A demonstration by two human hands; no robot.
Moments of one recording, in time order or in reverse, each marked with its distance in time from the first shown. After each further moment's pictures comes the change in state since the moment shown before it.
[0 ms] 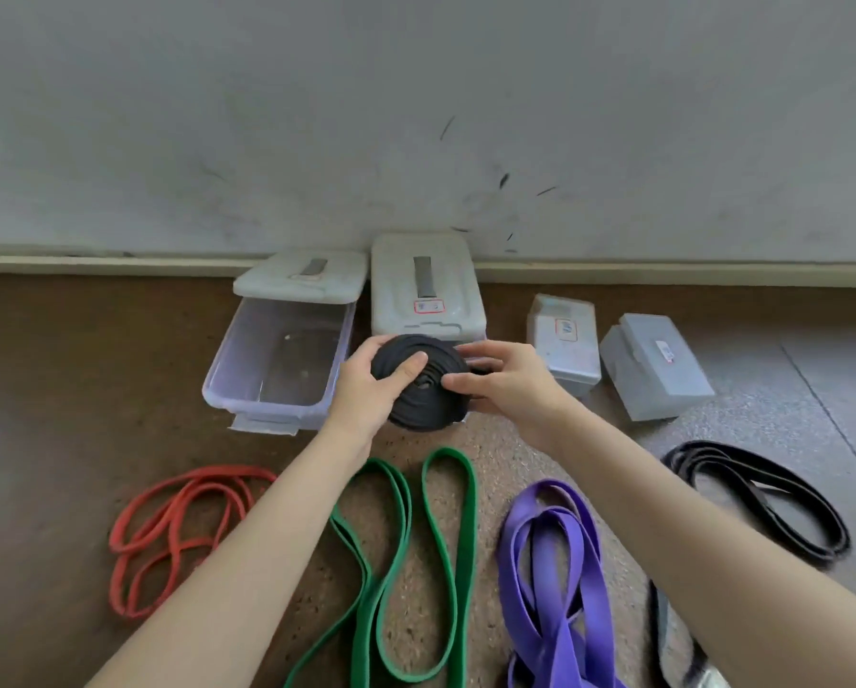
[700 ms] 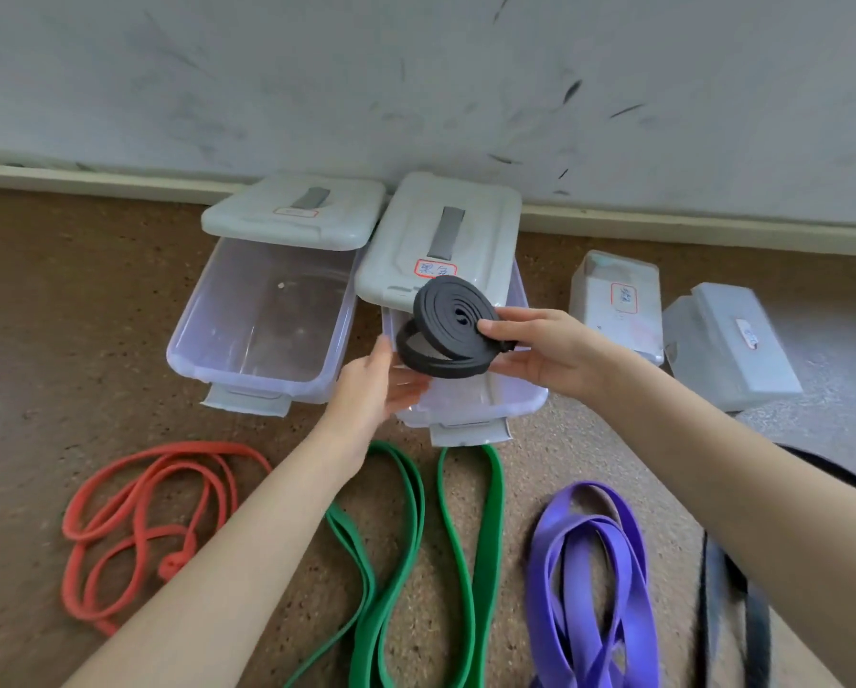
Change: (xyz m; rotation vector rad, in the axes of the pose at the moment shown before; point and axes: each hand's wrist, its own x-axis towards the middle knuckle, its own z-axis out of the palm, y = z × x) left_hand 0.046 -0.072 -0.010 -0.163 -0.016 -0.448; right_hand 0.114 0.043 -0.014 0.296 -0.083 0.327
